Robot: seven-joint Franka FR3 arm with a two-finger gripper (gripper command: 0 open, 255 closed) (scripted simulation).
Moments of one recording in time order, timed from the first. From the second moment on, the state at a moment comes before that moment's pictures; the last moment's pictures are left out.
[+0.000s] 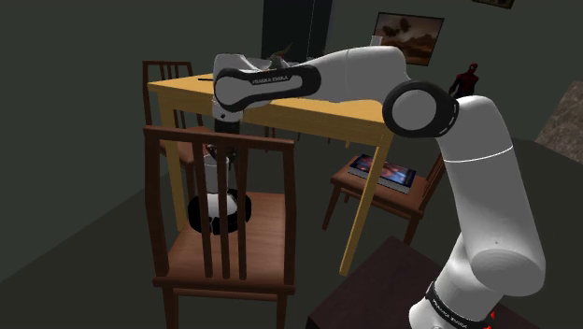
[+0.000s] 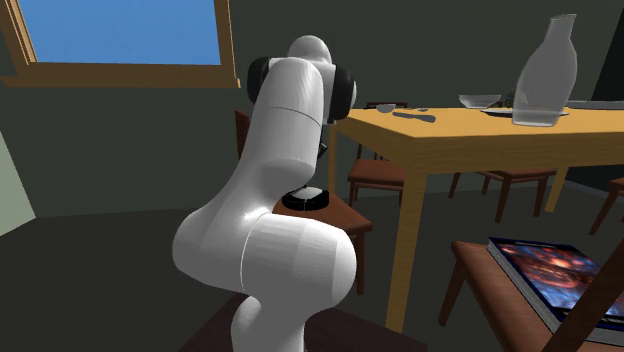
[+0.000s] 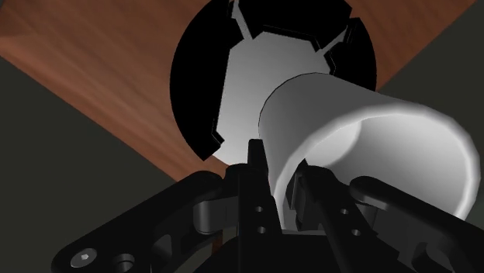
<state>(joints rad) 0.18 0.59 0.23 -1.27 -0.07 1.87 0.40</state>
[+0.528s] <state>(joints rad) 0.17 0.61 0.22 -1.35 -0.07 1.96 0.40</state>
